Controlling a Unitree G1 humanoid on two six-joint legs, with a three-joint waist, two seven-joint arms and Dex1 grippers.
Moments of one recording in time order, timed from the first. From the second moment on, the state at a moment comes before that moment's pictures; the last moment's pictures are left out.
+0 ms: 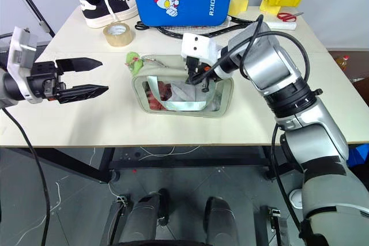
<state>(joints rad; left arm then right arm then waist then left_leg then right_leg) -0.56 0.98 0.25 -0.07 -0.73 0.67 -1.20 -1.20 -0.66 0.46 0.14 0.04 0.68 1.29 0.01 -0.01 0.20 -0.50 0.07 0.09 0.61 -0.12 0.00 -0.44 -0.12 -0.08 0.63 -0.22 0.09</state>
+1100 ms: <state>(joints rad) -0.97 0.66 0.10 0.65 -0.45 0.44 -1.12 -0.99 -0.88 0.27 -0.05 0.11 0.76 1.23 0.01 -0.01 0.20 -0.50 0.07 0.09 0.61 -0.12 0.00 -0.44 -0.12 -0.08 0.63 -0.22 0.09</state>
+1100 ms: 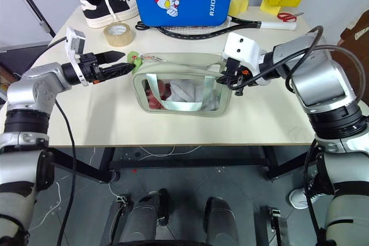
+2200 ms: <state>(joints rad) -1.11 0.48 0.07 0.57 -0.43 0.58 -1.14 -1.00 -0.86 0.27 -0.06 0.14 0.80 1.17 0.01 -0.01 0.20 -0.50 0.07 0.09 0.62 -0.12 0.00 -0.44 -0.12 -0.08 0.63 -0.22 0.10</state>
